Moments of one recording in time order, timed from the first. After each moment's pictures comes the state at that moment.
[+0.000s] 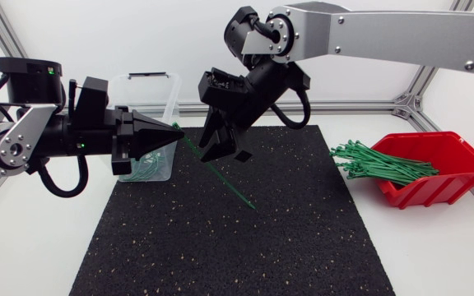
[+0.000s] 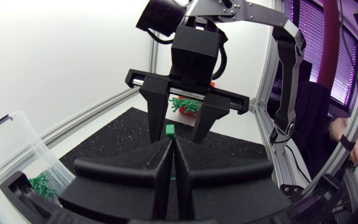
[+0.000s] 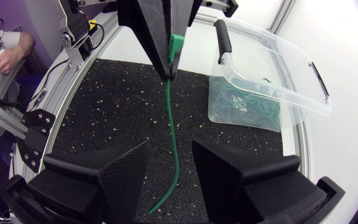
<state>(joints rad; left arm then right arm) -0.16 1.38 0.82 0.05 1.02 0.33 0.60 2.00 1.80 -0.98 -0.59 -1.03</state>
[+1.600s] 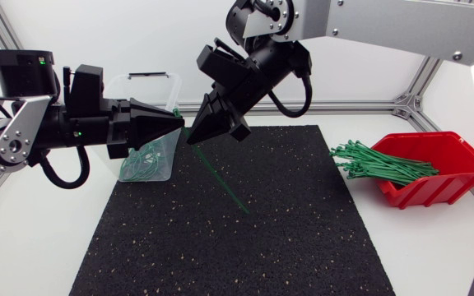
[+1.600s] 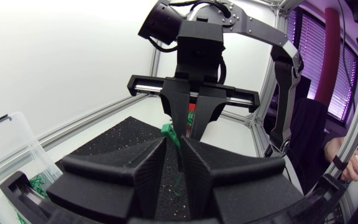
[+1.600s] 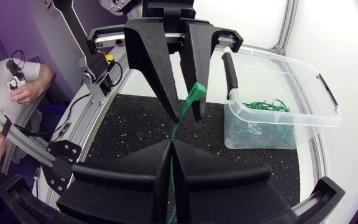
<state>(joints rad) -0.16 1.39 0.84 0.16 1.05 0.16 0.59 2.06 1.95 -1.12 -0.82 -0.99</state>
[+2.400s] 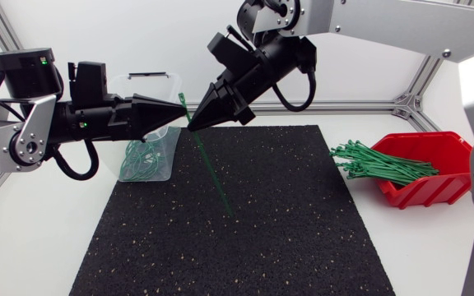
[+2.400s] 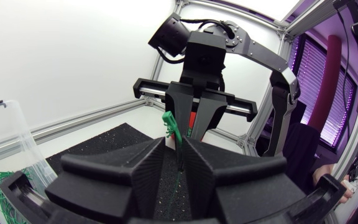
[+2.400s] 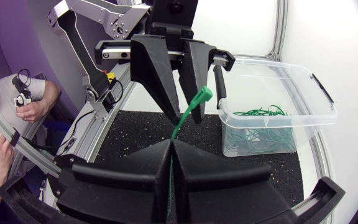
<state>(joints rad) -0.15 1.46 0.84 0.38 1.08 -0.10 0.53 2.11 2.02 -1.14 -0.94 -0.96</state>
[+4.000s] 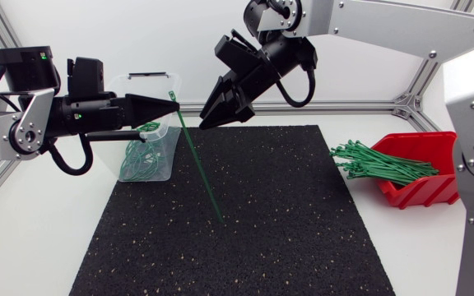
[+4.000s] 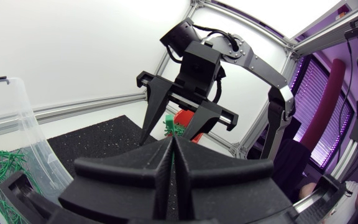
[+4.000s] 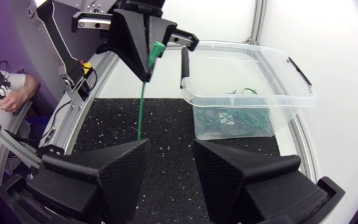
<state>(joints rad) -0.10 1.50 0.90 0.30 1.13 -0.19 0.49 2.15 2.06 -1.08 -0.81 -0.94</state>
